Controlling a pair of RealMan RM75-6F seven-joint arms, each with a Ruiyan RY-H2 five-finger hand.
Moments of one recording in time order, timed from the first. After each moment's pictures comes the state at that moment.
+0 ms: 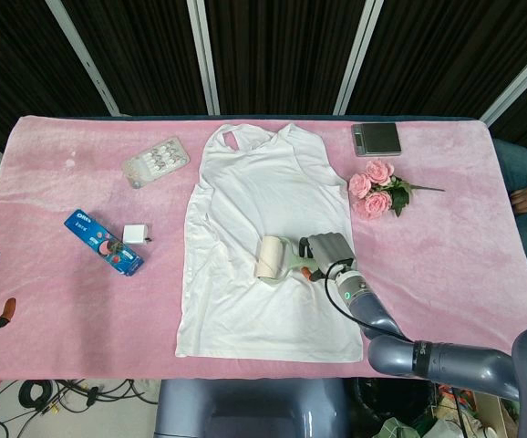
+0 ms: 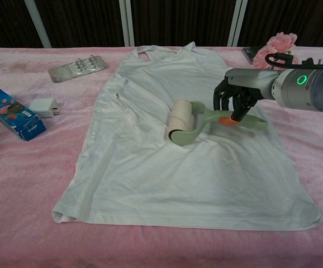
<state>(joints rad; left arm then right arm) -0.08 -1.10 -0.11 -1.76 1.26 1.45 0.14 0.97 -1.48 0.19 -1.58 -0.50 0.82 -0.51</state>
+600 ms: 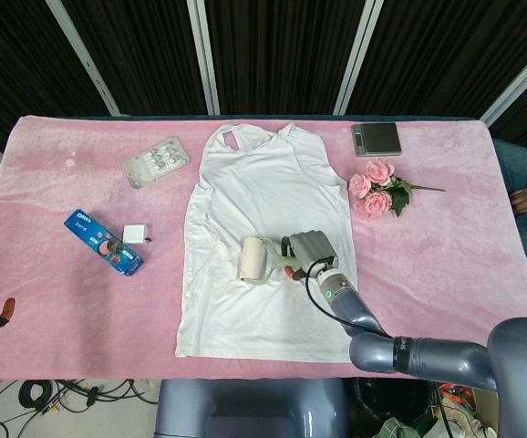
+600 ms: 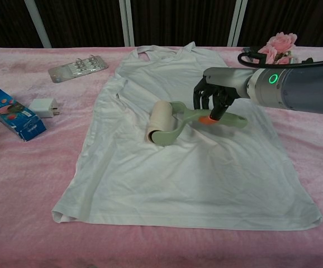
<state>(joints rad) -0.08 -1.10 -0.11 -1.76 1.26 1.44 0.14 1.05 -1.54 0.19 -1.56 -0.45 0.84 -0.55</state>
